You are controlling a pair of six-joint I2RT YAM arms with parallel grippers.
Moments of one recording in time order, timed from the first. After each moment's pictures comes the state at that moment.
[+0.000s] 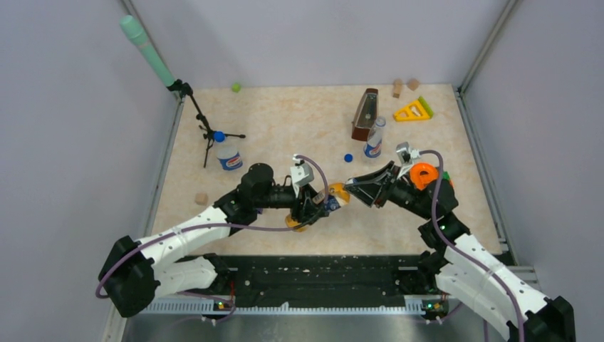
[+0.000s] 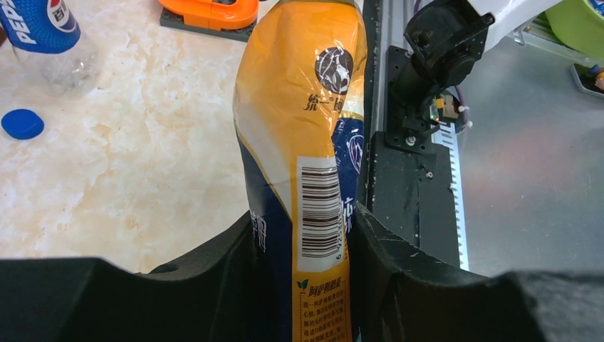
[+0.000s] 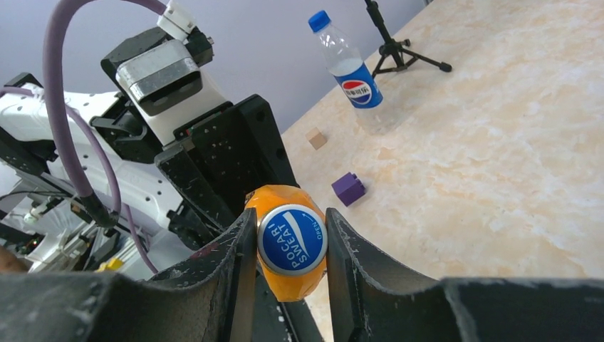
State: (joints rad) left arm -0.78 1.09 0.64 0.21 0.68 -0.11; right arm 0.54 0.66 0.41 0.42 -0.53 0.66
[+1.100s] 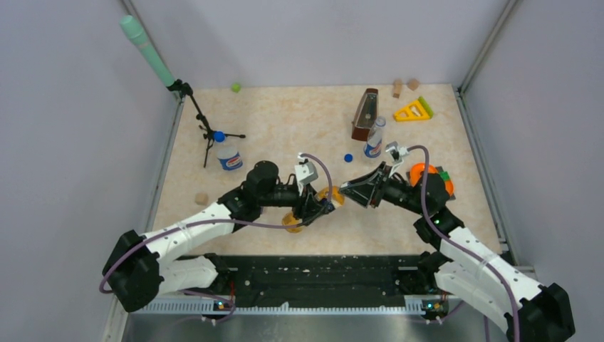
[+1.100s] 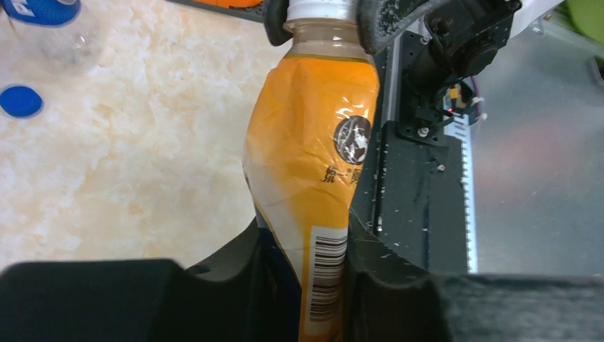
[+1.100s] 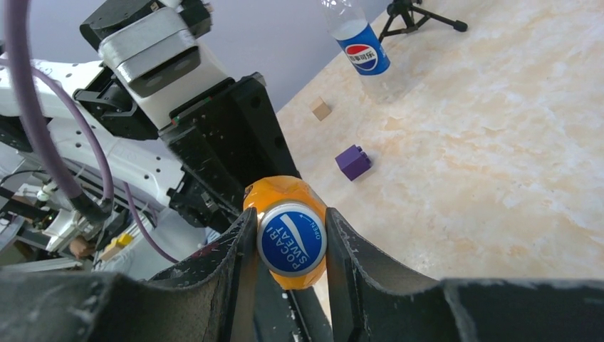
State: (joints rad) left arm -0.78 1.14 0.67 0.16 0.66 -0.08; right arm 0.54 0.76 0.43 0.40 -0.58 0.65
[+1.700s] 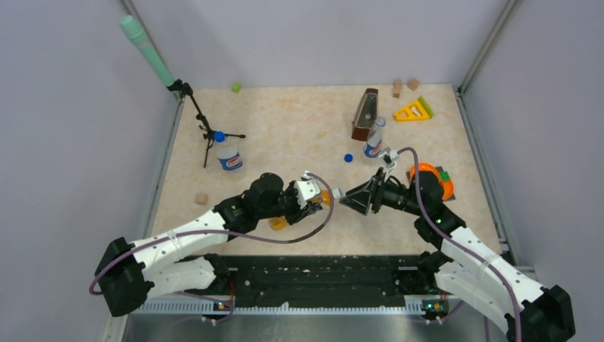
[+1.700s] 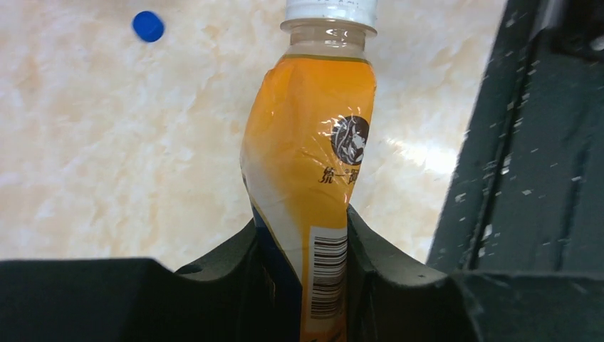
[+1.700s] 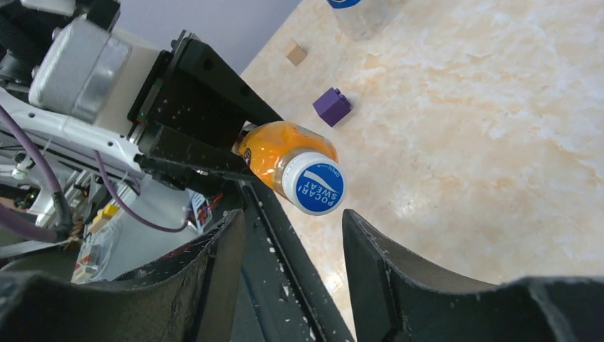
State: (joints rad) left arm -0.87 1.07 0.67 -0.08 0.31 0.17; right arm 0.54 0.75 0.45 0.17 -0.60 0.56
